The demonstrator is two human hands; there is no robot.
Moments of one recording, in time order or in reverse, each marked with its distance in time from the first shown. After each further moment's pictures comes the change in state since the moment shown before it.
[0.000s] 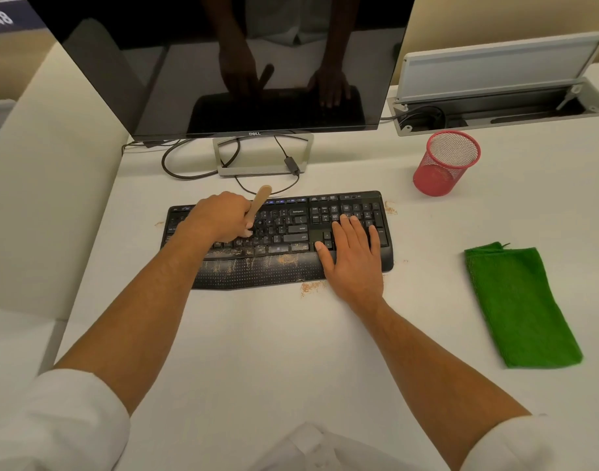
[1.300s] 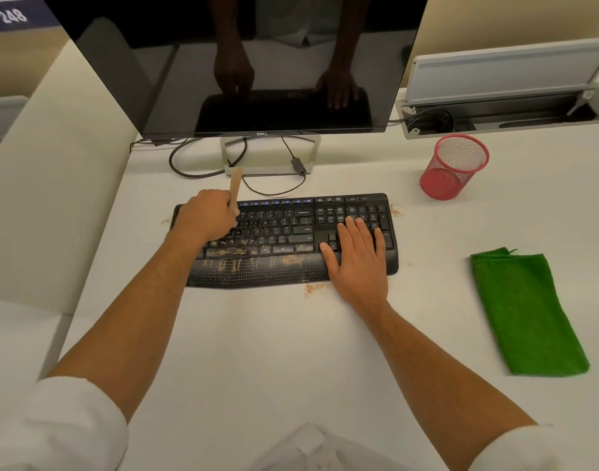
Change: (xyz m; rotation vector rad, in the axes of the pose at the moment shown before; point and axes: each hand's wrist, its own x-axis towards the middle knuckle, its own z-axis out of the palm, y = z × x) left_hand -0.004 -0.029 0.011 -0.215 0.220 -0.160; right_hand 0.000 -0.001 -0.001 0.006 0.004 0.001
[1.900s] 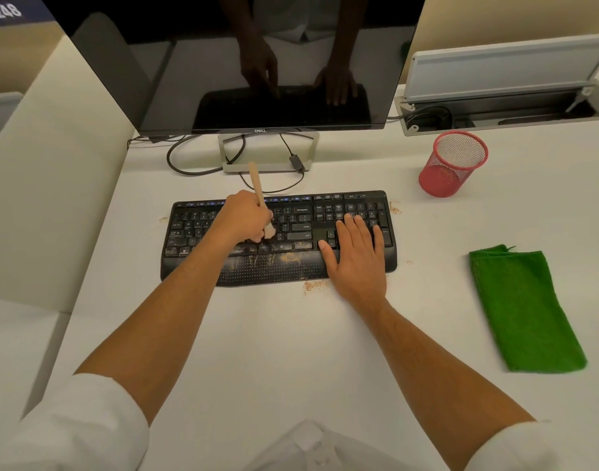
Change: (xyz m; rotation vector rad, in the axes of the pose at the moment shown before) left_hand -0.003 0.049 0.020 -0.437 -0.131 -0.142; right_hand 0.000 0.002 0.003 -0.006 -0.001 -0.003
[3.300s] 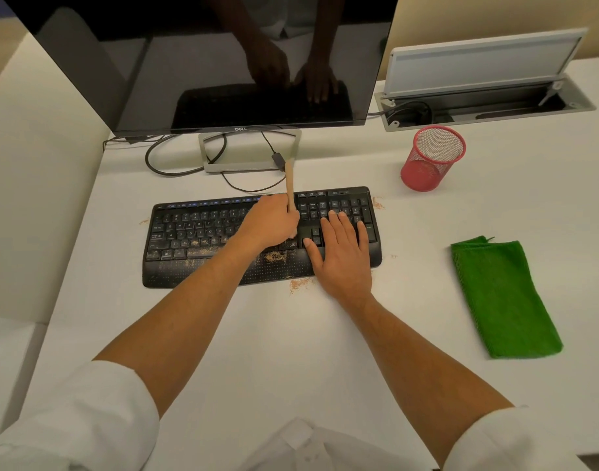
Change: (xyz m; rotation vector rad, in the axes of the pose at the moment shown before) left_hand -0.004 0.040 0.052 0.128 -0.032 0.287; right_hand -0.001 0.000 0.003 -0.016 0.074 -0.010
